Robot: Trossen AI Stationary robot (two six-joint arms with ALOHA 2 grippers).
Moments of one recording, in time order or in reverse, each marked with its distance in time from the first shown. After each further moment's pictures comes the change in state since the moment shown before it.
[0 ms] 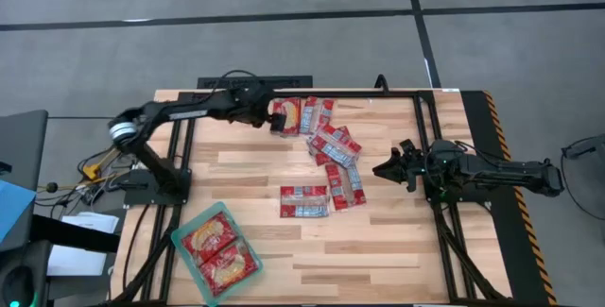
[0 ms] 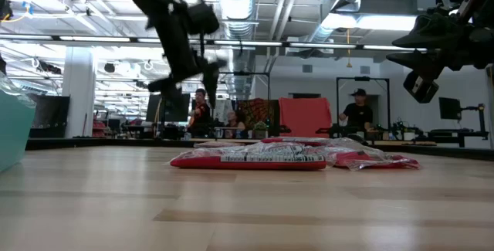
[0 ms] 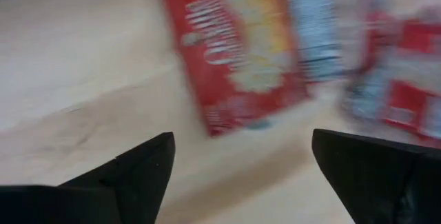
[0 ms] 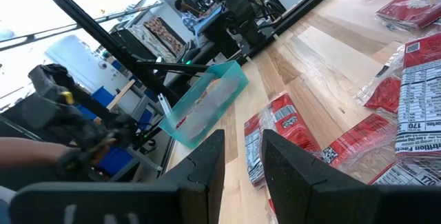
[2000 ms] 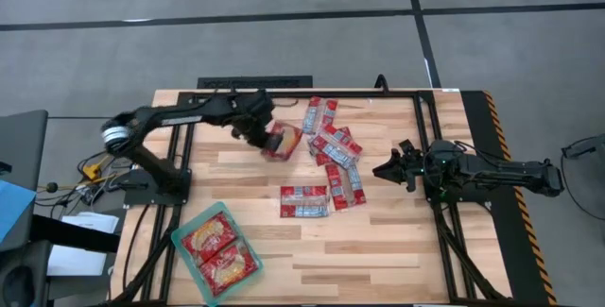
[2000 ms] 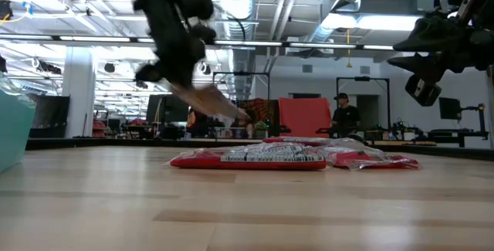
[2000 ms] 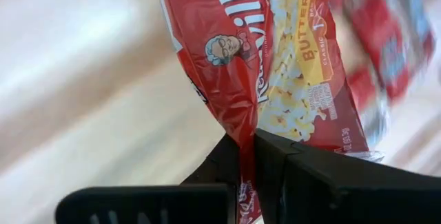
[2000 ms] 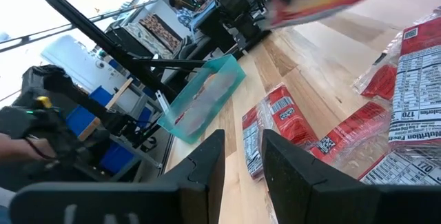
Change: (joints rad) left arm -0.132 -0.143 -0.003 -0.243 0.318 -0.015; right arm 0.000 0.000 0.001 -0.028 -0.004 0.025
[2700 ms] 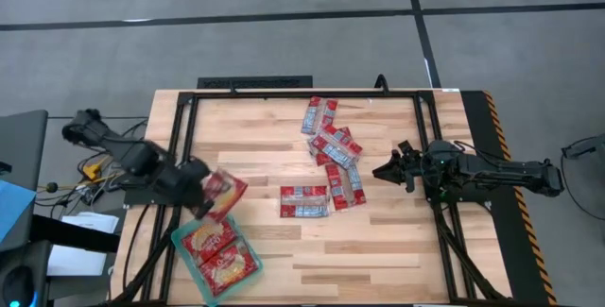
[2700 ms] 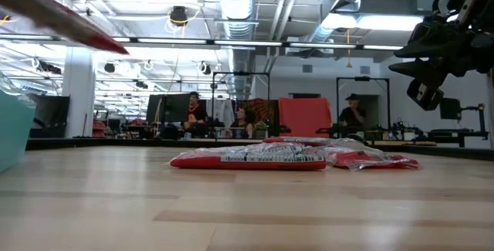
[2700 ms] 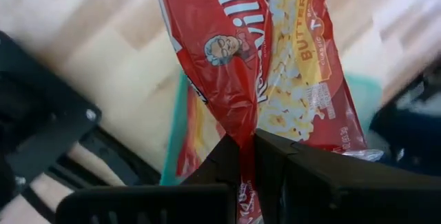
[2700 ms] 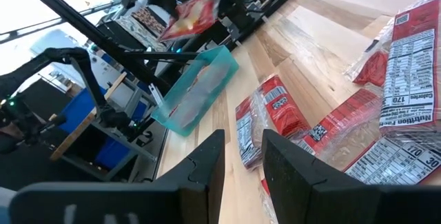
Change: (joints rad) left arm -0.973 -0.490 0.002 -0.557 -0.251 -0.759; right arm 0.000 0.000 0.000 -0.040 -0.001 0.000
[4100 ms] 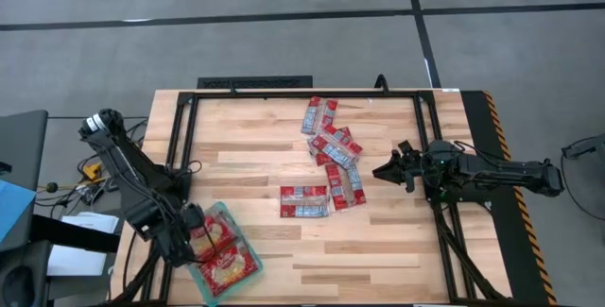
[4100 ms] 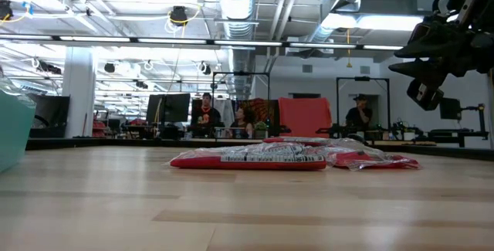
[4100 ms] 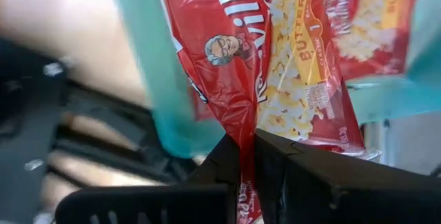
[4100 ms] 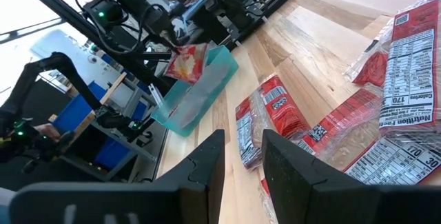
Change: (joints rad) left arm -0.372 0.231 -0.118 0.153 0.097 0.004; right arm 0.000 0.000 0.000 0.000 0.001 0.000
